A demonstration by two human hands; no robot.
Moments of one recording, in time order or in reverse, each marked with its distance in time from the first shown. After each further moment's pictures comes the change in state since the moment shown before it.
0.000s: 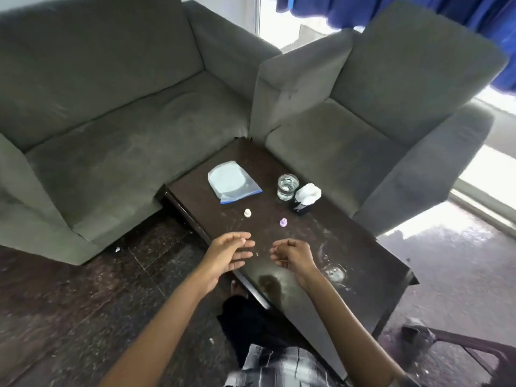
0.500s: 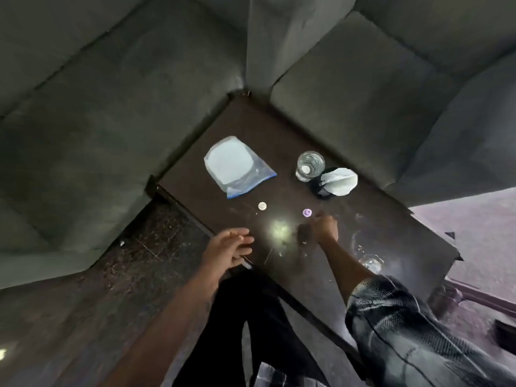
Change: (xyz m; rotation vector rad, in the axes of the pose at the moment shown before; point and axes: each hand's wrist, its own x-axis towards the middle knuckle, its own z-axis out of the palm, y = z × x) left_hand 0.157 0.043 -0.061 0.064 0.012 -0.277; right_hand 0.214 -0.004 0.012 -0.568 0.386 0.260
